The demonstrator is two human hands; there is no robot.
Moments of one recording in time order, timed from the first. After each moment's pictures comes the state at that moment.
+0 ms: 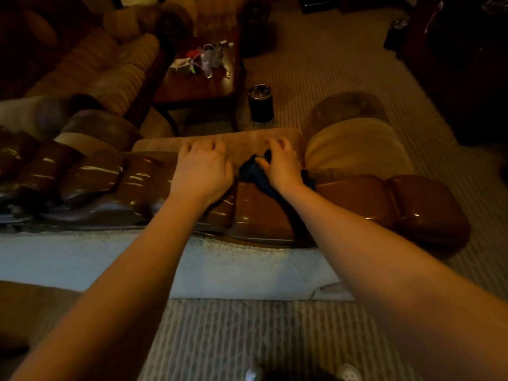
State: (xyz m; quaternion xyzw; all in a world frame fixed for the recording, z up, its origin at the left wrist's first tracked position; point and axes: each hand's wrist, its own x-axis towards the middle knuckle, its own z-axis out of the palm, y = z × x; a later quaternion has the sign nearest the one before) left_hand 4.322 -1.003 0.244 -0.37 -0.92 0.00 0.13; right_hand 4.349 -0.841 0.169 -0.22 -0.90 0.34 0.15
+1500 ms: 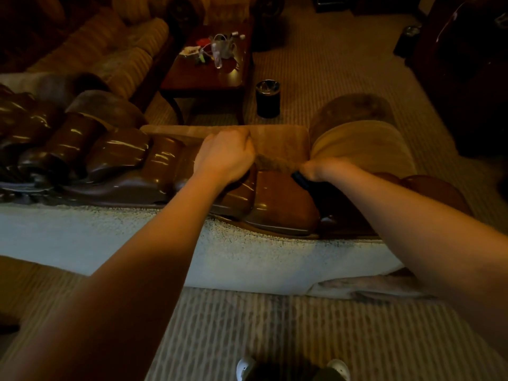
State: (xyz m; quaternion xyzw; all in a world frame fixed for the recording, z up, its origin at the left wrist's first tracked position) left_hand 4.317 -1.009 0.248 -0.35 -0.91 -0.22 0.04; right_hand 4.360 -0.802 0.177 -0.18 -0.94 0.14 -0.27
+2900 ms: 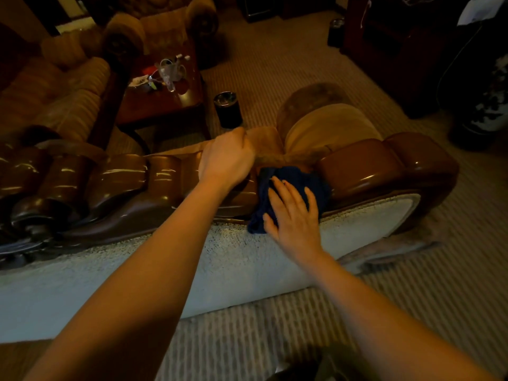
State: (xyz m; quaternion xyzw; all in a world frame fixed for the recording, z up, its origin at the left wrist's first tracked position) left_hand 4.322 -1.015 0.254 -0.40 -0.89 -0.23 -0.02; right_hand 4.456 -0.962 0.108 -0.19 -0.93 0.06 0.31
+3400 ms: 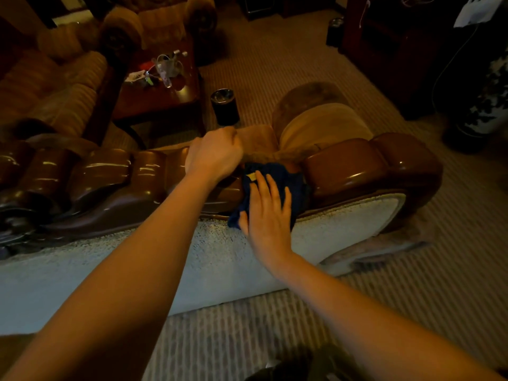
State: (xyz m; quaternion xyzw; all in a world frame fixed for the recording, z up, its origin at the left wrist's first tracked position) left_hand 4.320 -1.006 0.250 -0.41 -0.90 -0.17 0.00; right_hand 4.443 -0.987 0.120 -0.25 -0.92 0.05 0.31
